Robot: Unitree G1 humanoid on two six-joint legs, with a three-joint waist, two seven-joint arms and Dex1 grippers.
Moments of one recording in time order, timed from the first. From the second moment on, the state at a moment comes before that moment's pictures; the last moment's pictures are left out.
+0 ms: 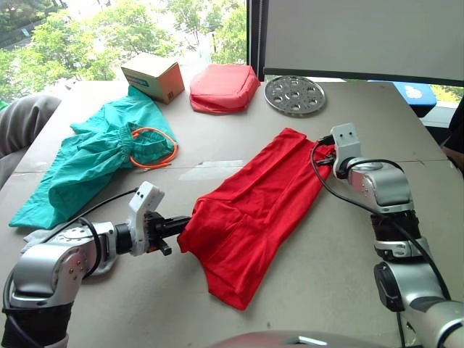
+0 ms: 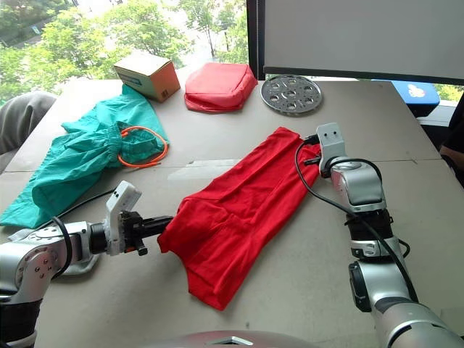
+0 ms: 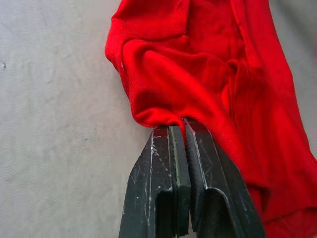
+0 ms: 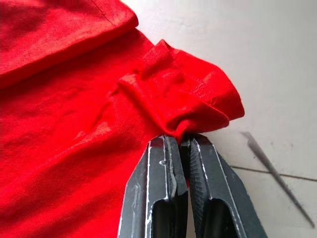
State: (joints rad) left arm 0.08 0.74 0.37 -0.44 -0.76 1.14 -0.77; right arm -0.74 -0.30 0.04 0.18 0.06 1.01 0.17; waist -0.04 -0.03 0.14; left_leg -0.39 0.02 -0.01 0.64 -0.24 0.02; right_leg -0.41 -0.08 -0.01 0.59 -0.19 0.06
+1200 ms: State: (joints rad) left arm 0.41 0.70 0.41 -0.54 -0.79 0.82 -0.79; right arm -0.28 -0.42 -0.21 -0.66 0.64 1.61 0.65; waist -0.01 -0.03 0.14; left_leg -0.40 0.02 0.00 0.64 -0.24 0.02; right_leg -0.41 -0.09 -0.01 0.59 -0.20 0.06
